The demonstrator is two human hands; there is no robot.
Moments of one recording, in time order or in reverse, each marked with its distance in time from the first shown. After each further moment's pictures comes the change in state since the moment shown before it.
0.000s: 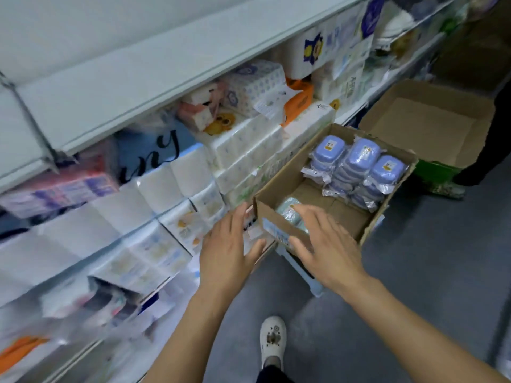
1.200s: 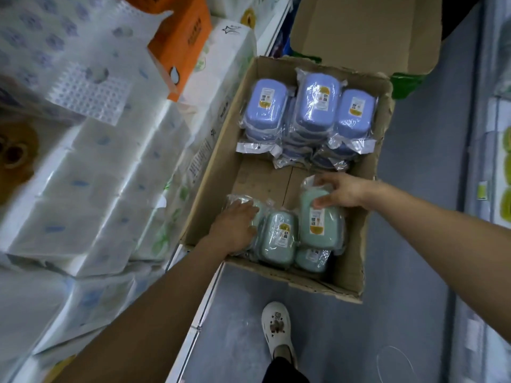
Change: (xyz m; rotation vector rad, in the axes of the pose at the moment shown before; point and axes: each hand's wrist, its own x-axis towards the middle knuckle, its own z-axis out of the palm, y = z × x) left_hand 0.246 -0.026 0.276 0.169 -0.959 0.370; right_hand 0.161 0.271 0.097 0.532 -0.529 0.847
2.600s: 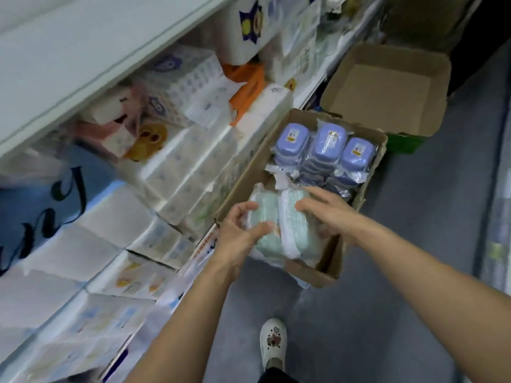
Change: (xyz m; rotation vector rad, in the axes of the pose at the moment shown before) left_hand -0.197 0.115 -0.045 -1.555 0.661 -0.208; right_hand -0.159 -0.055 0.033 0.427 0.020 -0.234
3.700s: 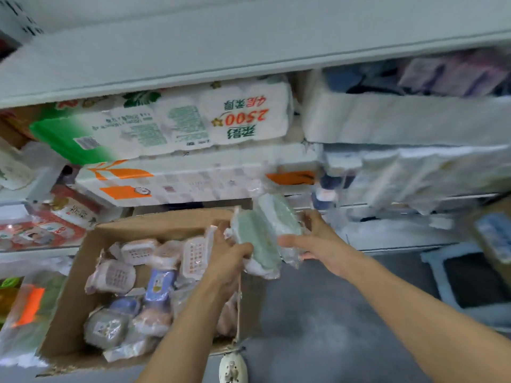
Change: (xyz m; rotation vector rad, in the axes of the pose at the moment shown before) left_hand -0.511 -0.192 -0.389 -0.531 0.893 0.064; right_hand -0.363 0.089 0.517 -0.375 -0.835 -0.126
